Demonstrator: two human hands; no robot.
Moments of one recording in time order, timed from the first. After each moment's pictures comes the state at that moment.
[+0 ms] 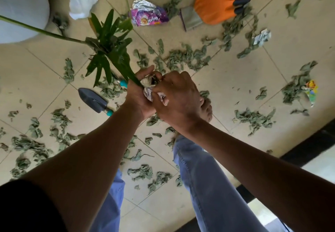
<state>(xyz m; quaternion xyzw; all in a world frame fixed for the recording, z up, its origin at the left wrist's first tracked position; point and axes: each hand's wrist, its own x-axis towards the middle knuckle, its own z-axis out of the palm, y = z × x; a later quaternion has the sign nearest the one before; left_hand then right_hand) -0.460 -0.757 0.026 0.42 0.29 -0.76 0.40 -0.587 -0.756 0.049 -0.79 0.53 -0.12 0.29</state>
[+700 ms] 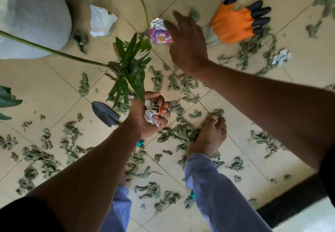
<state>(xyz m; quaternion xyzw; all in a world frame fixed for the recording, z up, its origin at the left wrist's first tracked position) -0.415 -0.733 -0.013 0.34 0.29 -0.83 0.33 -0.534 -0.919 -0.061 -0.87 0.47 -0.01 0.16</state>
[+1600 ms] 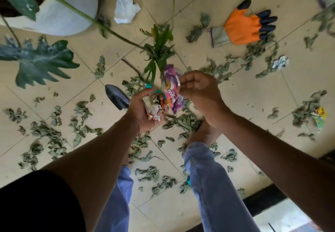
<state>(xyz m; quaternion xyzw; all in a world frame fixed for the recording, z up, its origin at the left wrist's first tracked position) -0.390 -0.694 0.031 0.43 0.34 -0.76 0.34 -0.552 -0.794 0.081 -0.45 0.57 -0.10 0.68</state>
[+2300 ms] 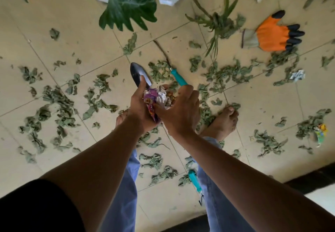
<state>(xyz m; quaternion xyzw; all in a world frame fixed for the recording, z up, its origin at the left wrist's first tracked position) -0.357 -0.603 0.049 0.39 0.30 -0.72 0.49 -0.464 -0.639 0.064 -0.71 0.64 0.05 0.29</state>
